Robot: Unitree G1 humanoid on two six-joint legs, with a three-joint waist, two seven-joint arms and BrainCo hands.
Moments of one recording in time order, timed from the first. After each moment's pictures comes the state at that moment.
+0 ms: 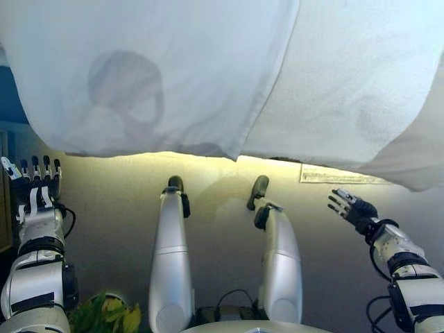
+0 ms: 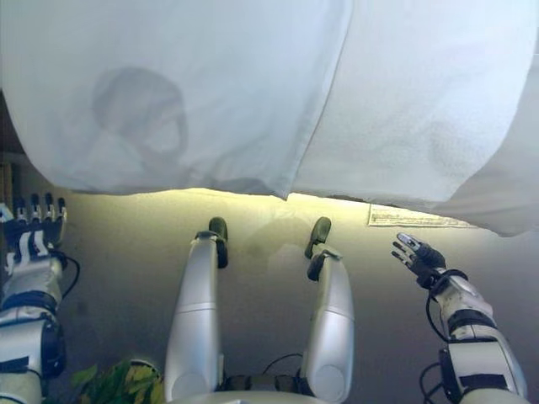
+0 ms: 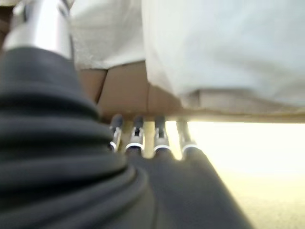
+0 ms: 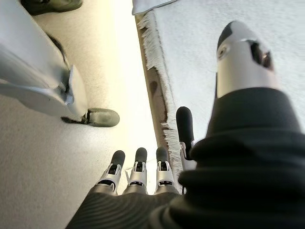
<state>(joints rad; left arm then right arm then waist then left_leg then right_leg) -0.52 0.72 0.23 1.18 -1.68 -0.03 -0.33 -0.40 -0.61 0.01 1.15 0.81 0.07 0.49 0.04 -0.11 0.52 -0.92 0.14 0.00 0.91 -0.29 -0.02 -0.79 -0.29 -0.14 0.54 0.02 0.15</state>
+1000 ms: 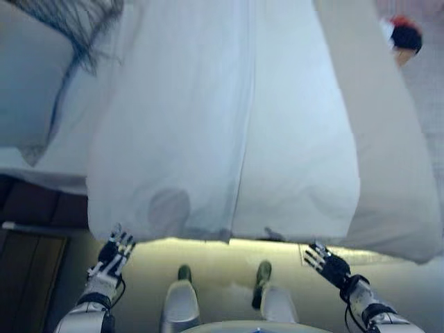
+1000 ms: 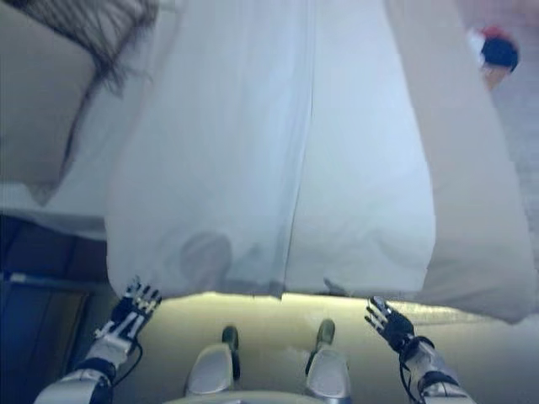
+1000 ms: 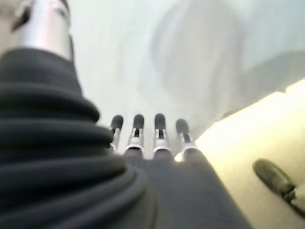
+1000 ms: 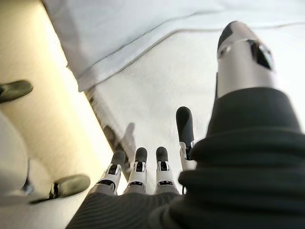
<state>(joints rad) -0.17 0.40 0.09 1.24 -0.93 -0.04 -0.30 -0.08 -0.38 -0.06 1.16 0.73 0.07 0.49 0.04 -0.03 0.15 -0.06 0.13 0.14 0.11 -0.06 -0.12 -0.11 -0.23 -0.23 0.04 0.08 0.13</state>
